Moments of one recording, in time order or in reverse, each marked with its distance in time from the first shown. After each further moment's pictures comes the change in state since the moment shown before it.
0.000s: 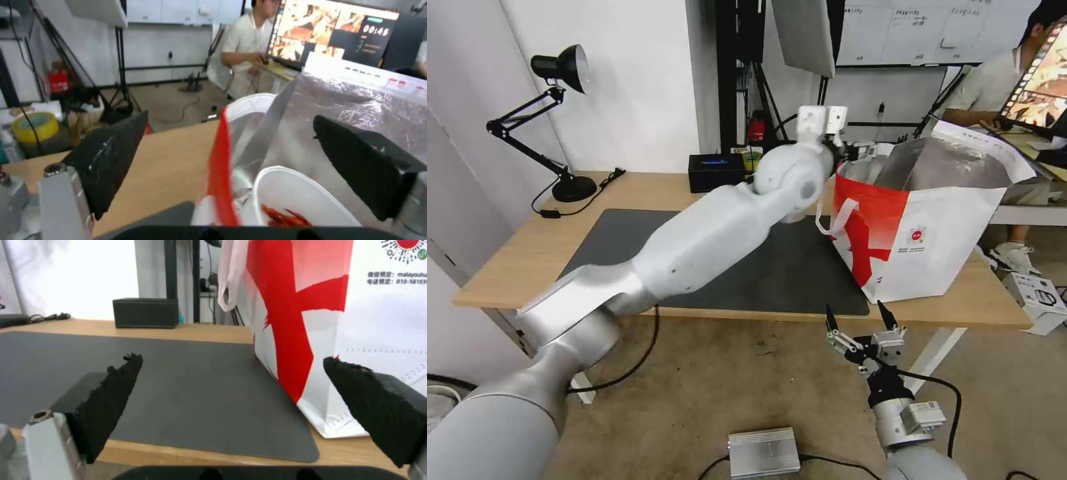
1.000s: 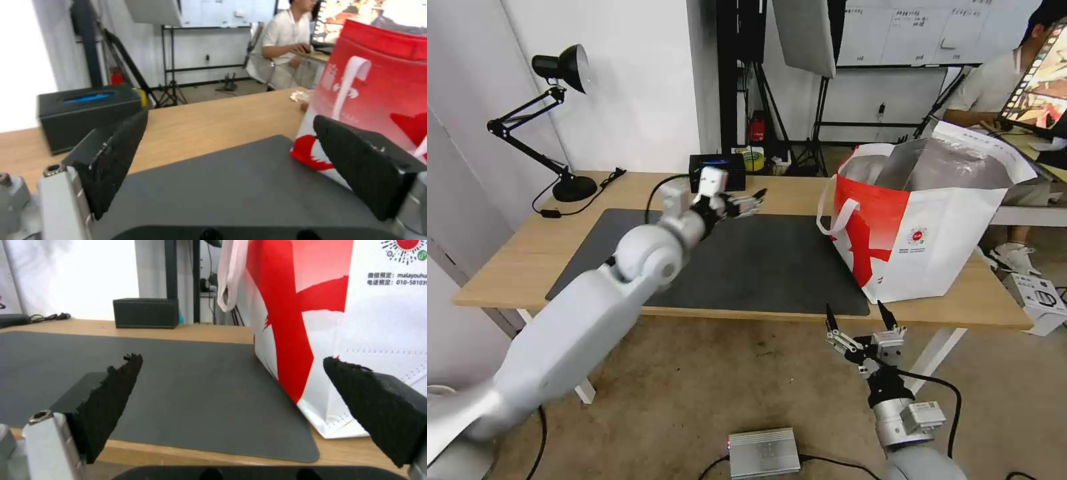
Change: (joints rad) left arm 0.582 0.405 -0.440 -0.381 0.303 0.021 0.287; right arm 0.000 0.000 0.000 0.000 0.000 0.000 0.000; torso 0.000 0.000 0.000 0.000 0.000
